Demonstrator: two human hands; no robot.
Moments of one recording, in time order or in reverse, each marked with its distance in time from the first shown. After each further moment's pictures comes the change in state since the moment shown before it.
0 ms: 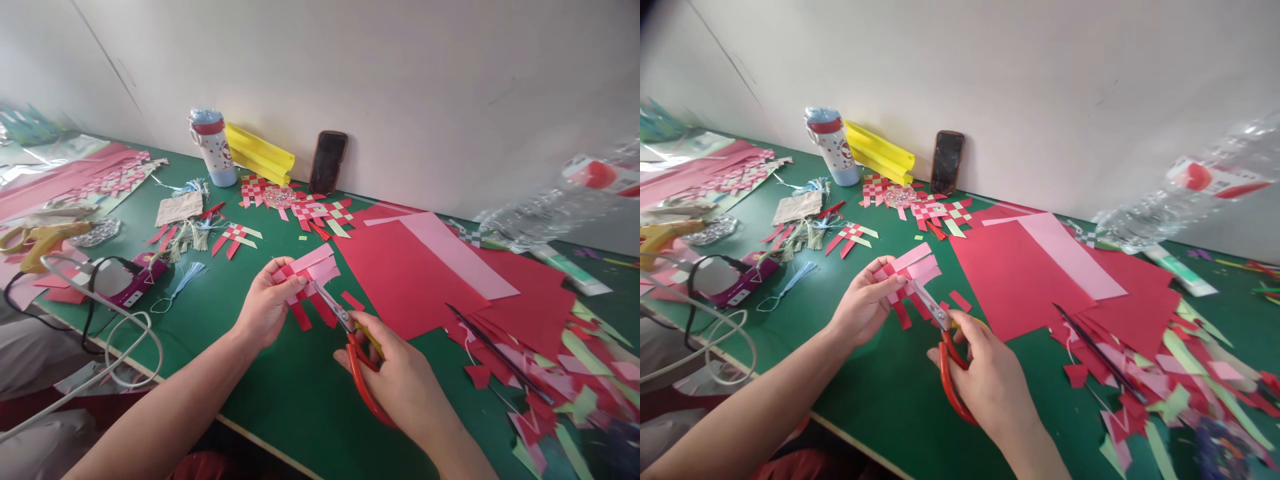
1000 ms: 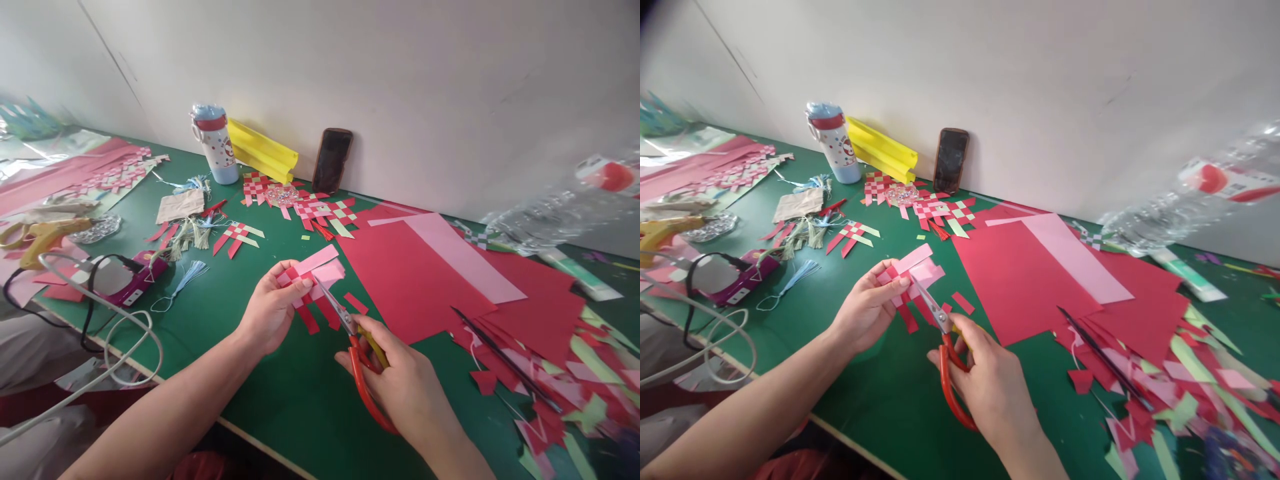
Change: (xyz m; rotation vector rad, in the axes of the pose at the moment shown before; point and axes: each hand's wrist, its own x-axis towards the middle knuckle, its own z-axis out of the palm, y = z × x) left_hand -0.002 -0.002 0.001 -0.045 -0.022 -0.043; right_hand -0.001 0.000 0.006 0.035 0.093 -0.047
